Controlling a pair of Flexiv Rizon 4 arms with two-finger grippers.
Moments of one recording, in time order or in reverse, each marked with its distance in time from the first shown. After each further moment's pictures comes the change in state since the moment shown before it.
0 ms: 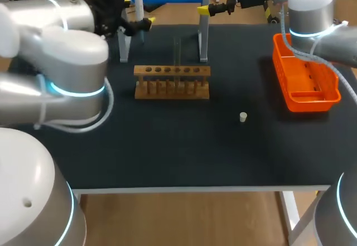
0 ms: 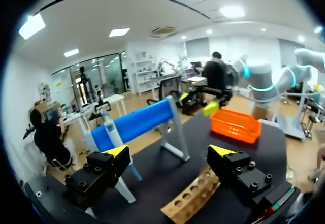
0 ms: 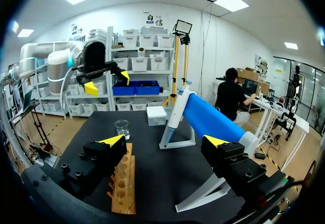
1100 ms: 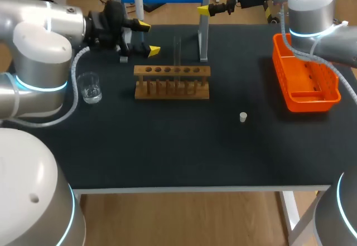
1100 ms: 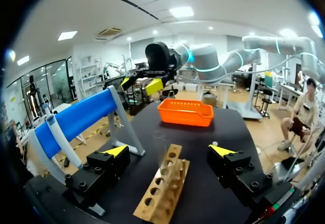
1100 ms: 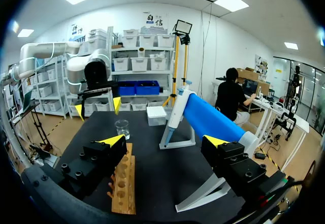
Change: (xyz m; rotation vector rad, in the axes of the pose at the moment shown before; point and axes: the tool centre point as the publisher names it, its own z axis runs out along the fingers) left arm 0.047 0.048 0.020 0.008 0.459 0.118; right arm 0.000 0.000 0.000 0.000 0.000 0.000
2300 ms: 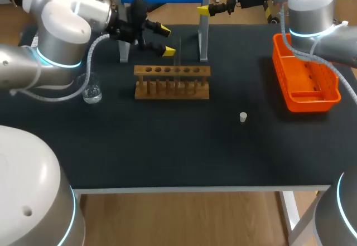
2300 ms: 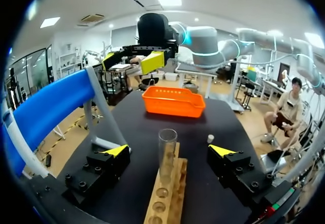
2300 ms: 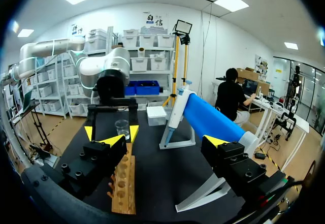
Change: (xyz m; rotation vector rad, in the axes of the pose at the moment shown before) left arm -0.017 0.016 0.069 -0.091 0.194 -0.015; right arm 0.000 0.000 0.000 0.000 0.000 0.000
